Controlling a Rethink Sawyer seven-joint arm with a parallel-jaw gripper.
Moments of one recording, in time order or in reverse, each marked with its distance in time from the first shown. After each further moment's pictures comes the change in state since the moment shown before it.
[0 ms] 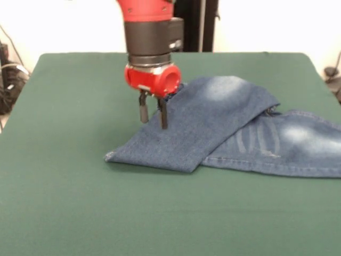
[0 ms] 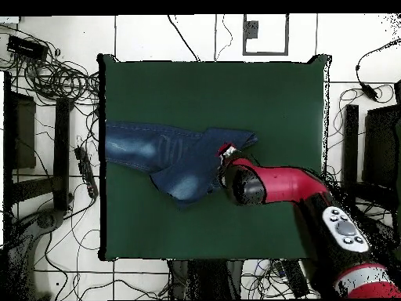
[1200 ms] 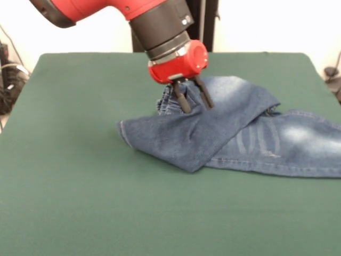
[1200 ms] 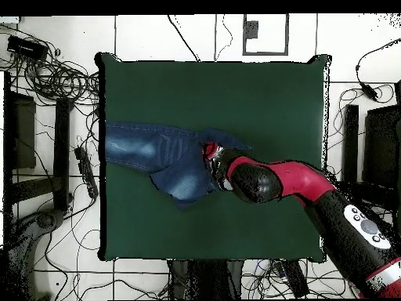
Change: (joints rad) arm -0.369 0.147 0.531 0.107 -0.103 0.187 -0.228
